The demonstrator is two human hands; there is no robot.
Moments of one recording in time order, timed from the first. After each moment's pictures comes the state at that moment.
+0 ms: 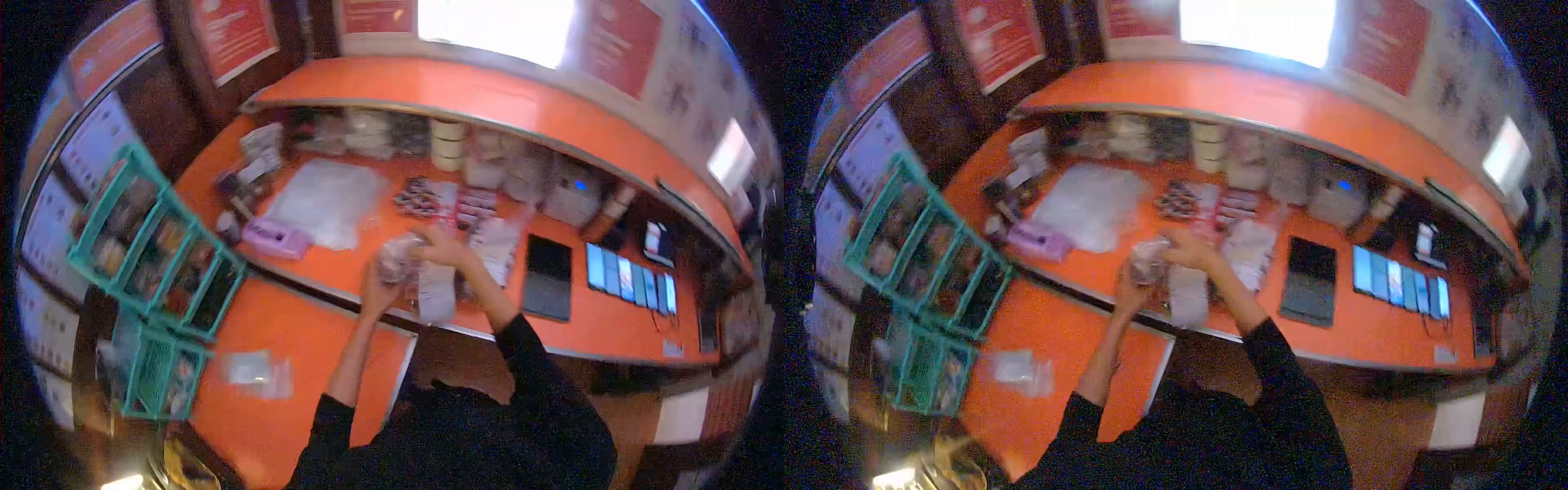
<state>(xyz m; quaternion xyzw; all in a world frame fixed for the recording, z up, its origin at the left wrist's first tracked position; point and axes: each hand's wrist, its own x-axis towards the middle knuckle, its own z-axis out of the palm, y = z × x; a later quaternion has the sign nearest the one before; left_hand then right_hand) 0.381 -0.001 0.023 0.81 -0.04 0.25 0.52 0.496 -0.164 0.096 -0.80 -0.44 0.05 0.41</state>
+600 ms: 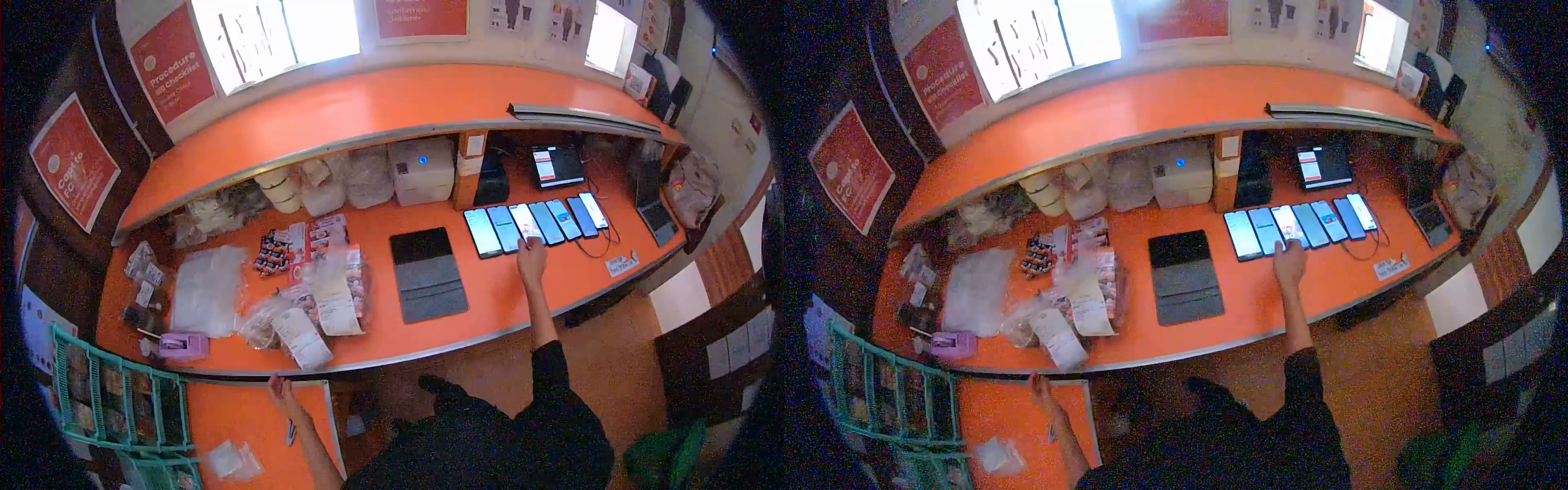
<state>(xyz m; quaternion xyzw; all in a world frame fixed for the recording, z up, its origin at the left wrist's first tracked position) 0.287 -0.049 -0.063 0.66 0.22 0.31 0.65 0.442 -0.672 0.028 -0.86 0.32 -0.28 0.29</state>
